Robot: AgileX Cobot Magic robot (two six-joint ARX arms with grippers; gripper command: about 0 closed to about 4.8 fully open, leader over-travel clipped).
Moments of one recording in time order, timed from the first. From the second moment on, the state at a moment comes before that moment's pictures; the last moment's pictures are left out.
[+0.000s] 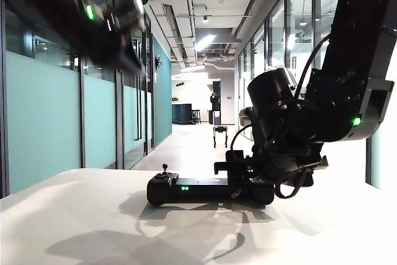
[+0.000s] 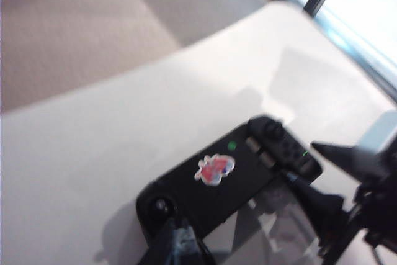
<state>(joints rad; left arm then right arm) -0.26 1.67 1.30 -0.21 0.41 0.10 0.55 2.14 0.90 0.77 0.42 0.21</state>
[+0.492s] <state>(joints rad) -0.26 1.51 1.30 -0.31 0.26 0.06 0.55 1.94 0.82 0.72 0.42 0.16</state>
